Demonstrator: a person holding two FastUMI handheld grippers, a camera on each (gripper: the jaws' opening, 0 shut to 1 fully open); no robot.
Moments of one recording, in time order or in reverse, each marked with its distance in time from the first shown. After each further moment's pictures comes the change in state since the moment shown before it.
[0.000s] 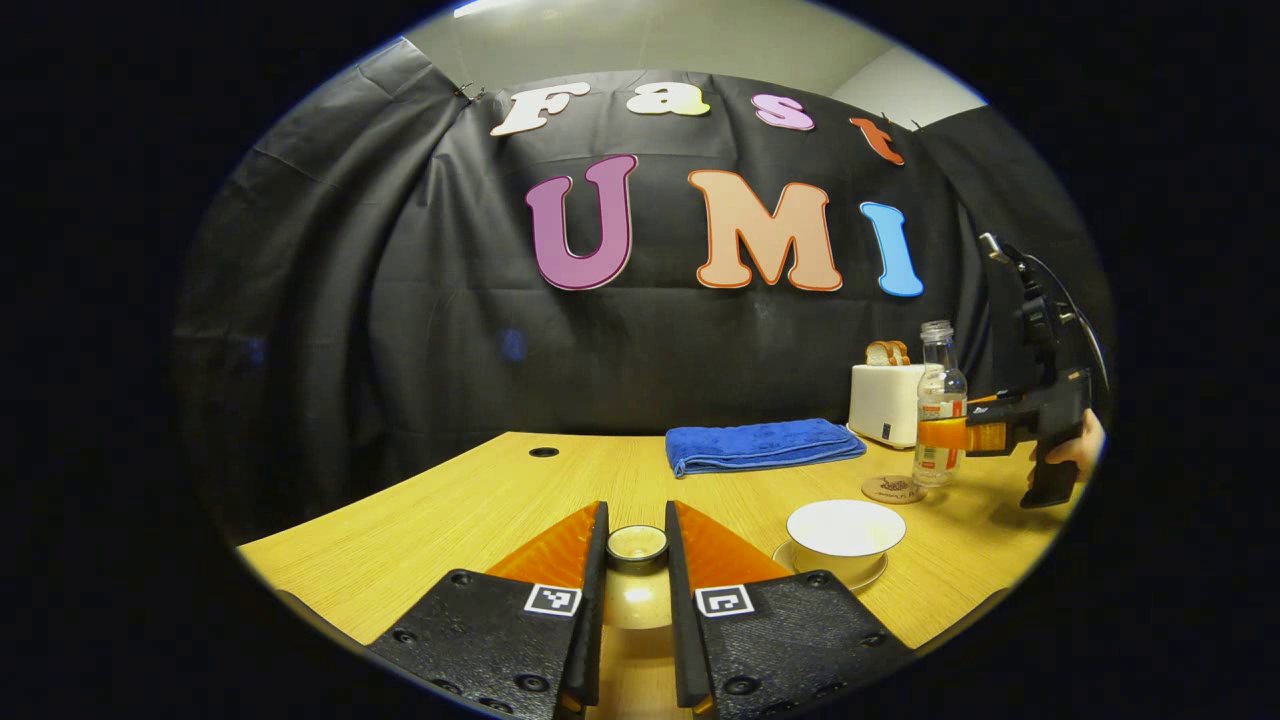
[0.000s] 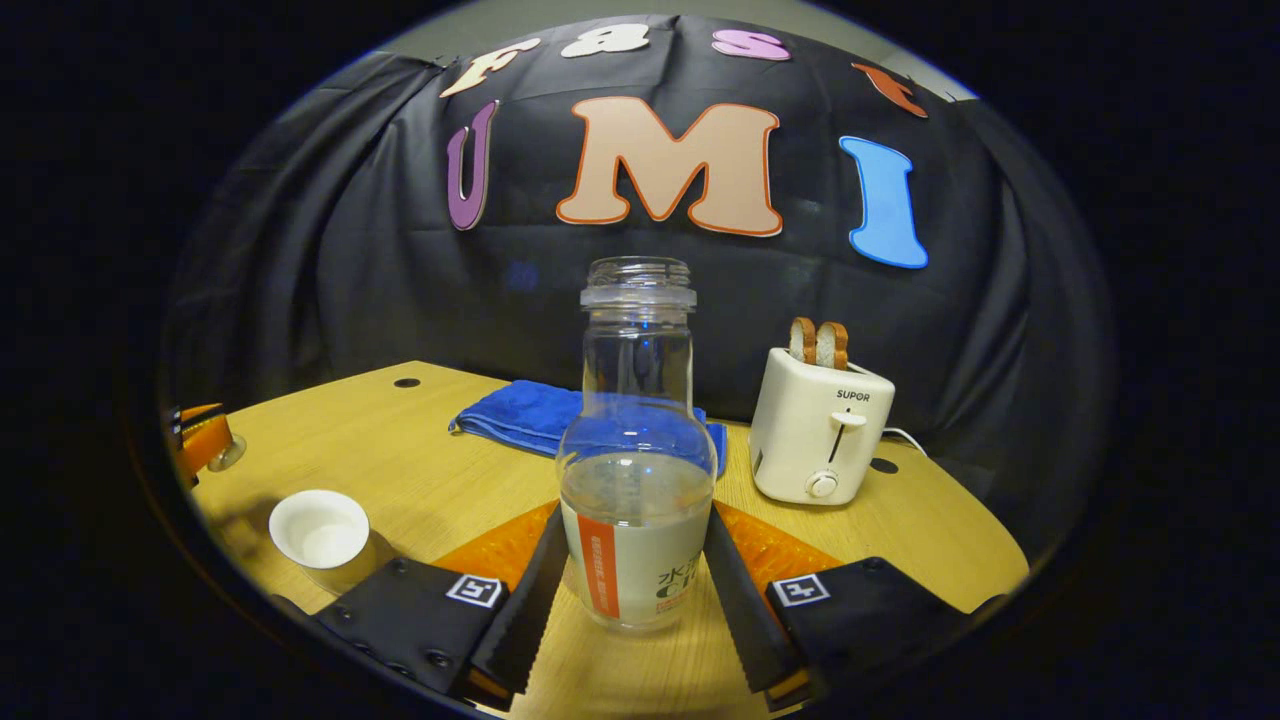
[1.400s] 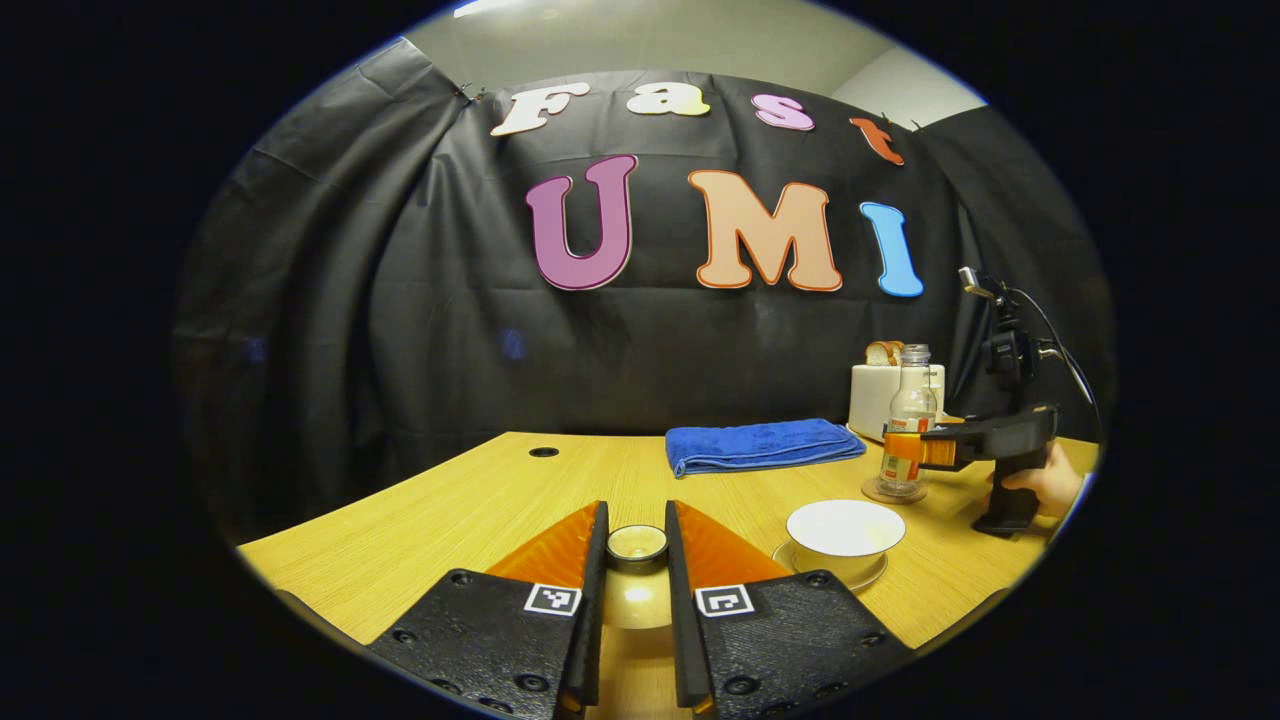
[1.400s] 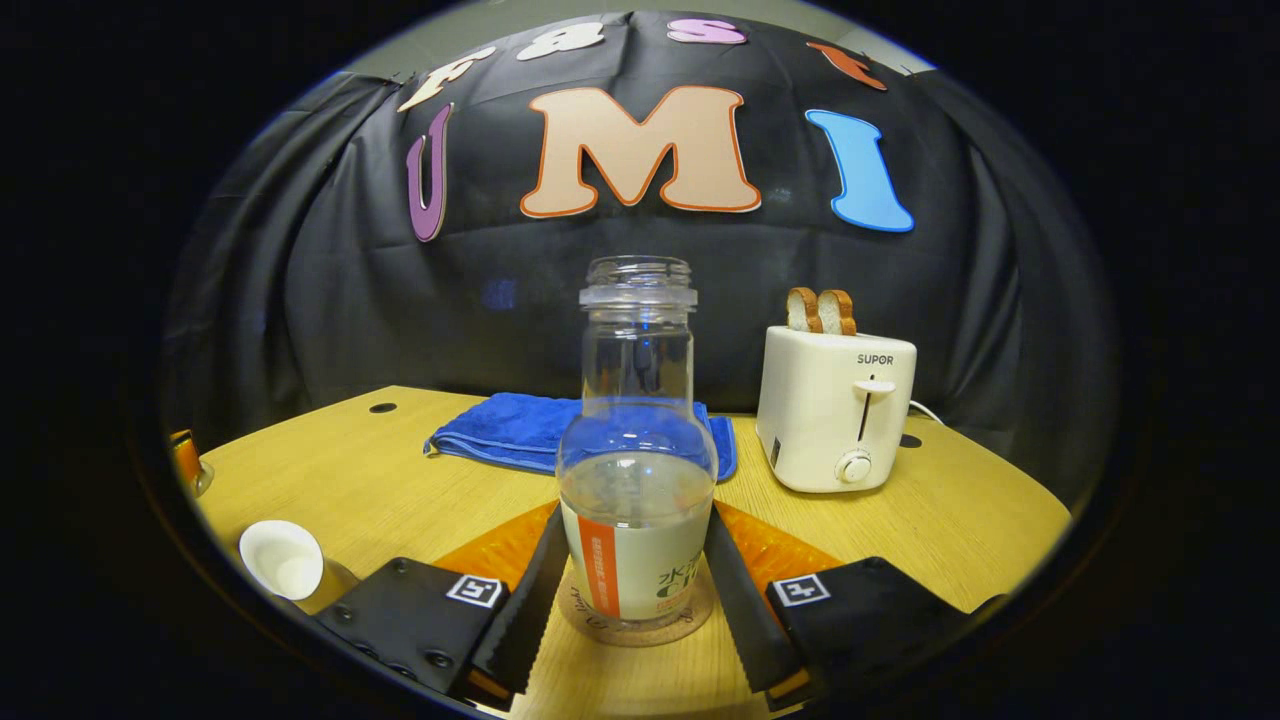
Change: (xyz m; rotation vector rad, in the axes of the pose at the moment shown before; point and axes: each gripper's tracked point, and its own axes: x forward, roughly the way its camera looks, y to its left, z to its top) left arm -0.001 0.000 0.001 -0.001 0.000 -0.001; right arm 0.039 0.004 -0.018 0.098 -0.010 -0.031
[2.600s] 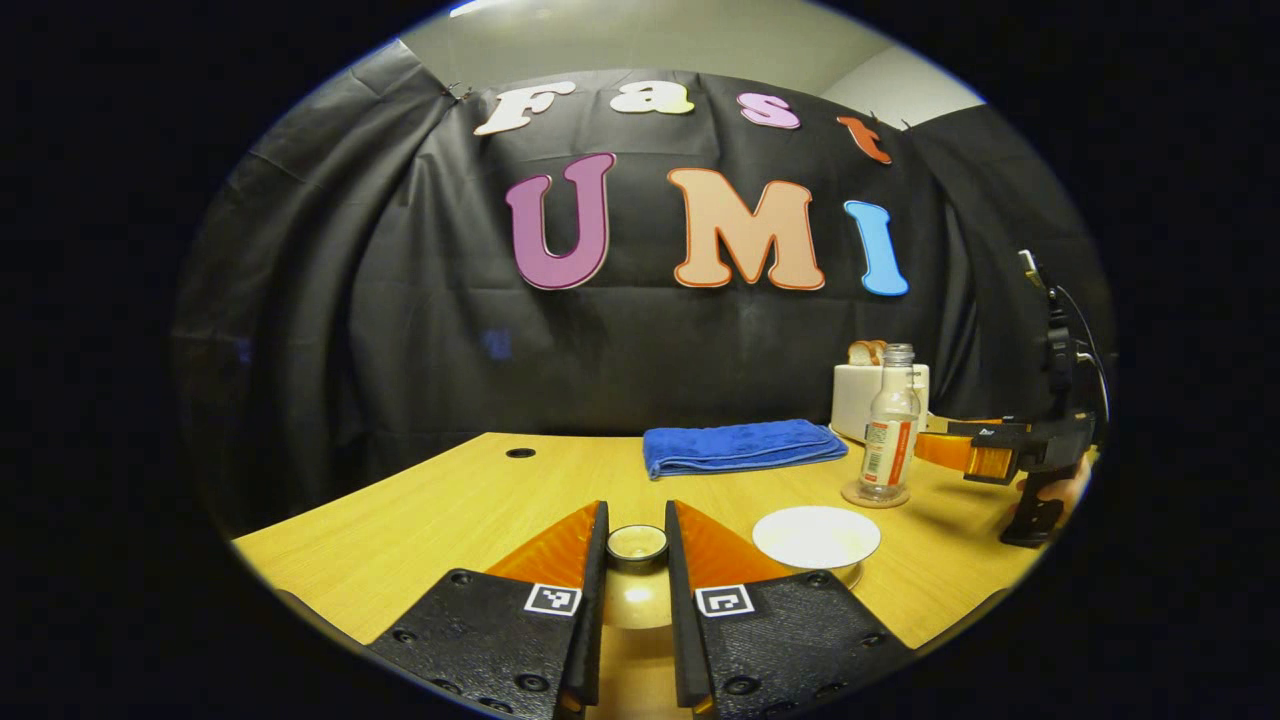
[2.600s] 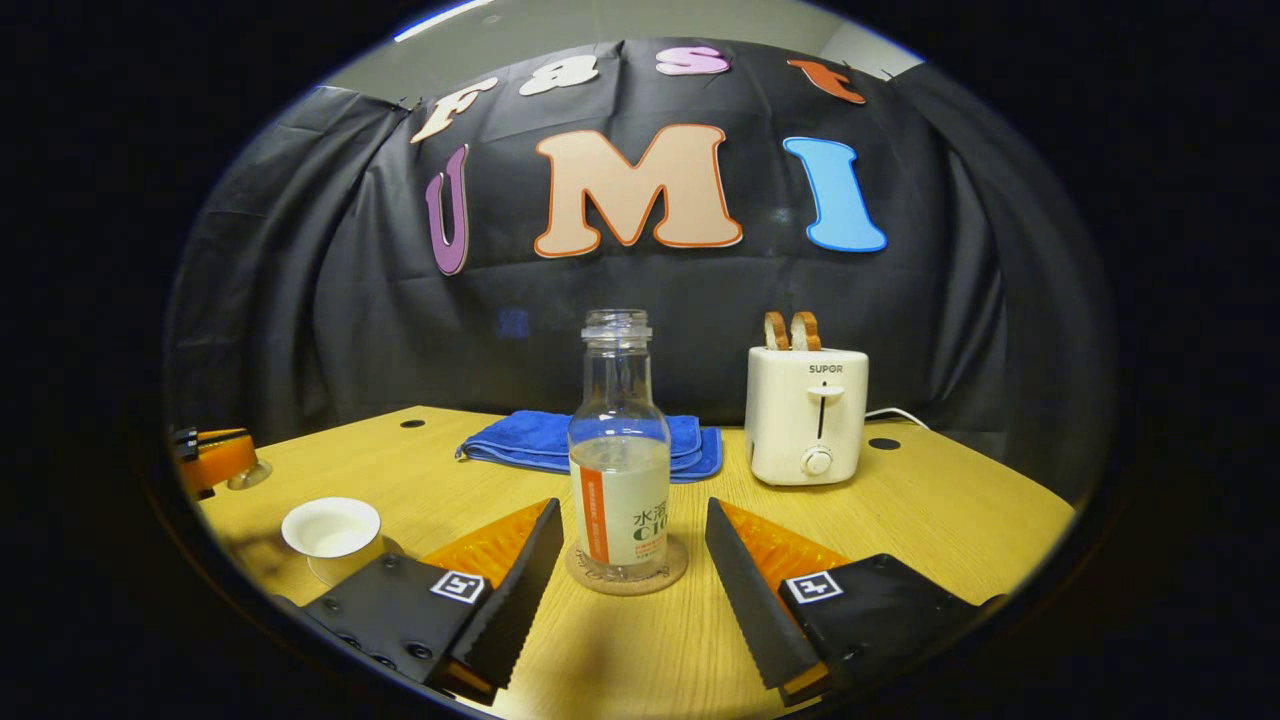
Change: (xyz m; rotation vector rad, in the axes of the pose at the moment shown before) left arm 0.012 -0.038 0.000 0.001 -0.001 -0.059; right arm -0.079 -0.022 0.006 0.026 -0.106 0.040
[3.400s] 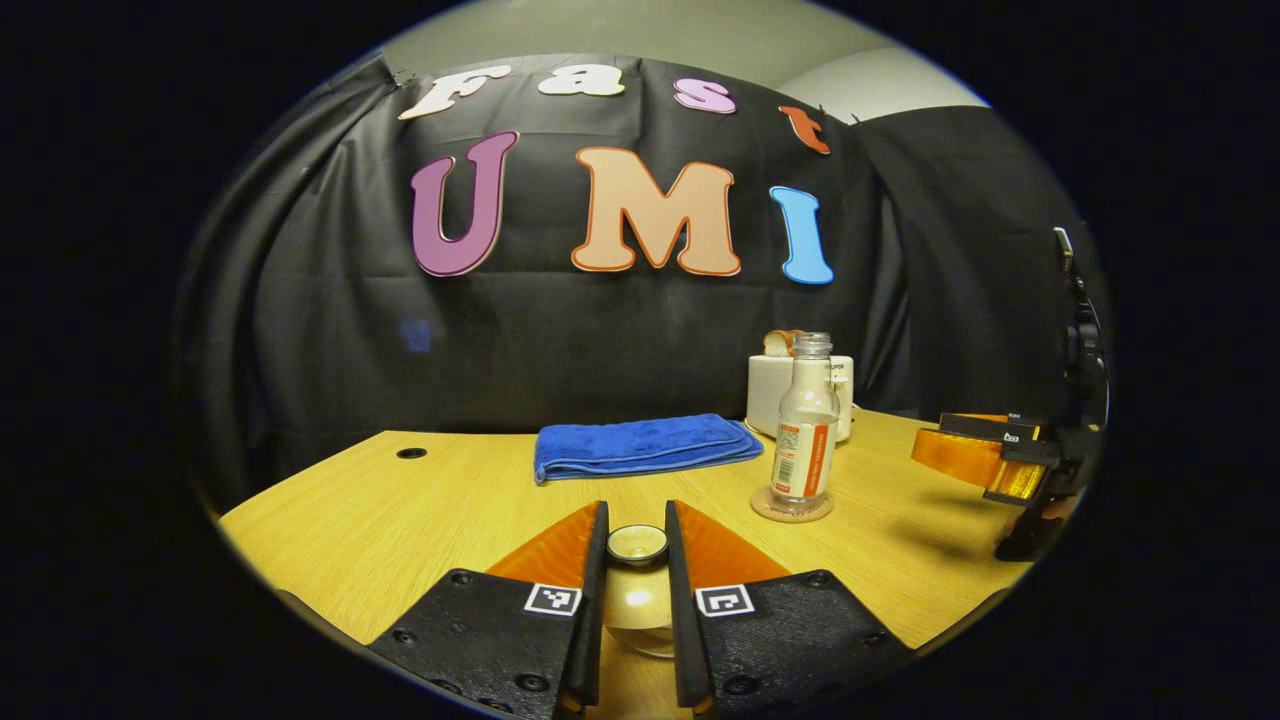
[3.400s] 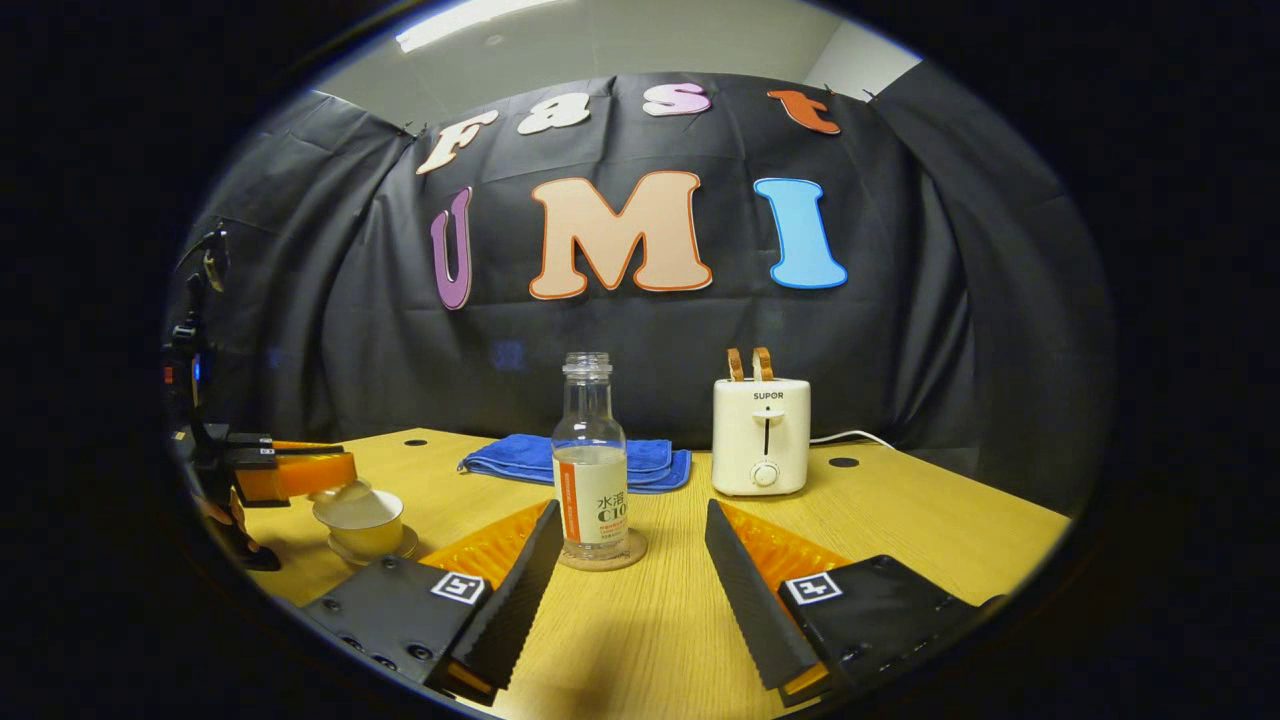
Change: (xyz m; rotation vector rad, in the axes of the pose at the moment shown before) left arm 0.038 -0.090 -0.007 0.002 0.043 -0.231; right arm -0.060 -0.028 0.012 0.002 -0.095 -0.018
